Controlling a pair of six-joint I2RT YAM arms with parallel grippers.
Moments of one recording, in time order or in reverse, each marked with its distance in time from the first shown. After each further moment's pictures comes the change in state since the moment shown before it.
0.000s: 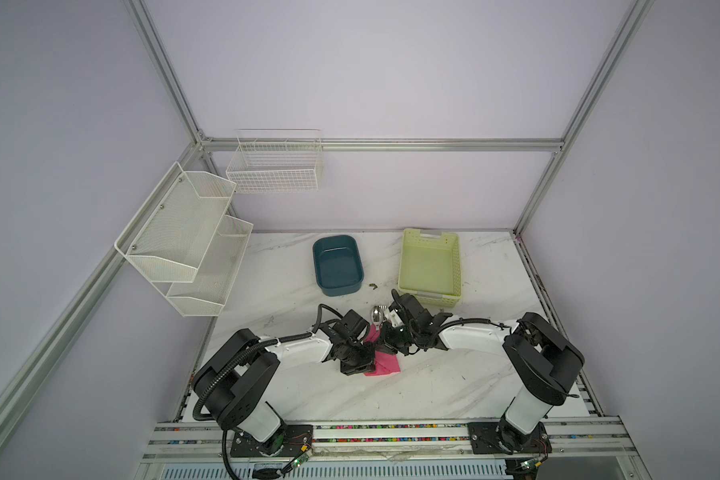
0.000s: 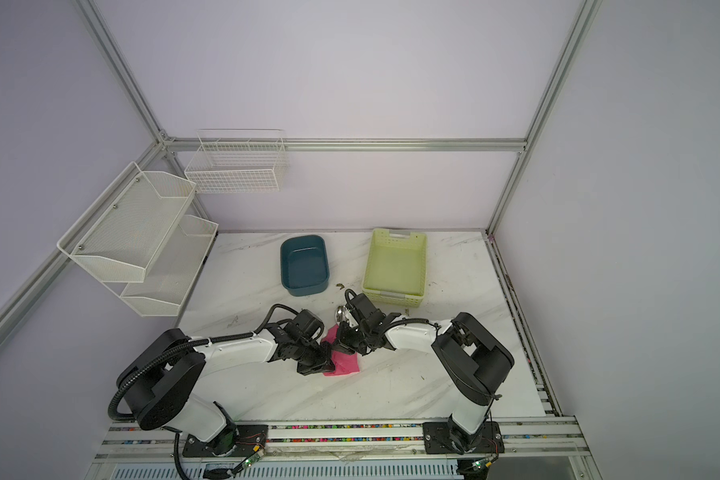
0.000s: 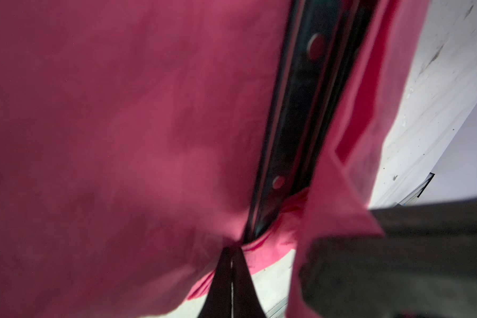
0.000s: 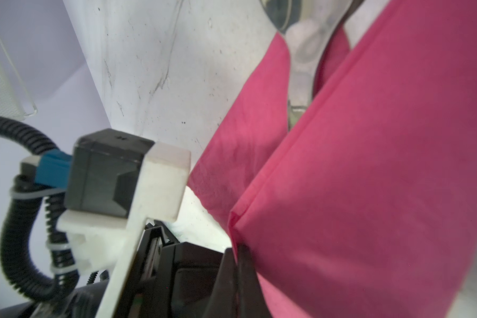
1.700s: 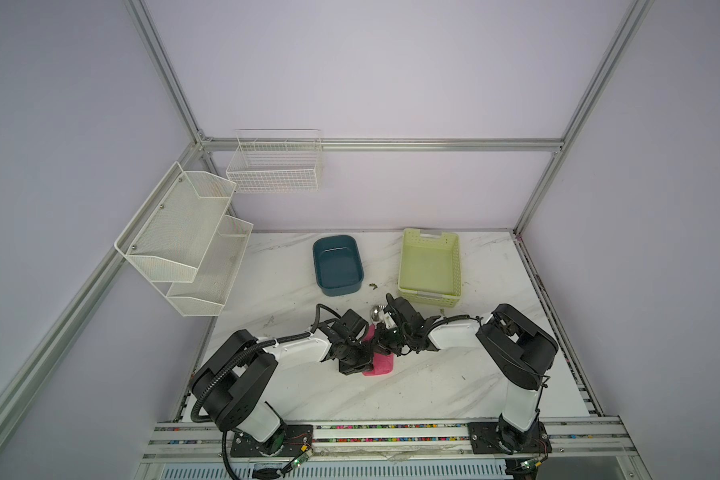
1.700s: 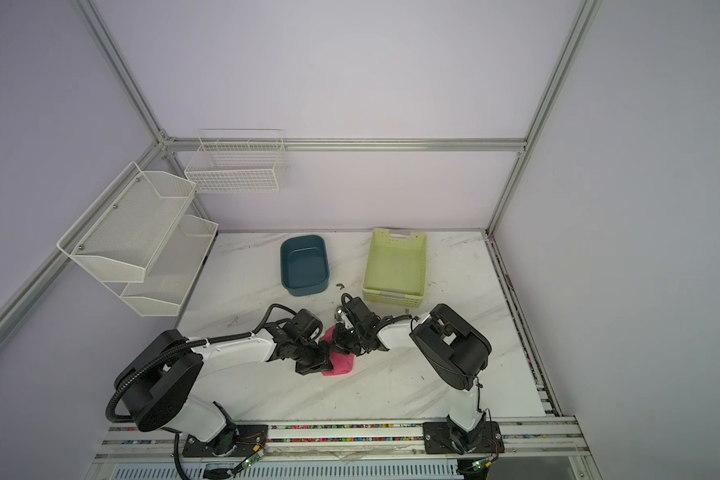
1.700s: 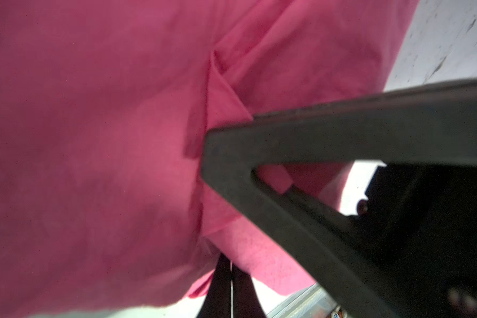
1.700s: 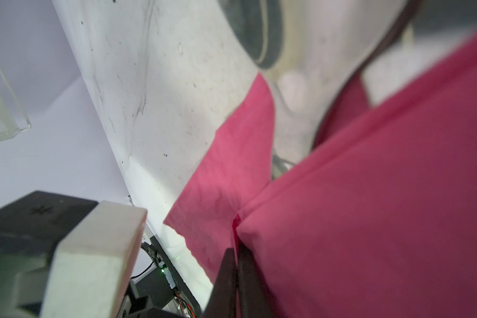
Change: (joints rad) left arm 0.006 -0.024 0.000 -0.034 -0.024 -0.010; right arm 0.004 0.149 0.006 0.177 0.001 0.034
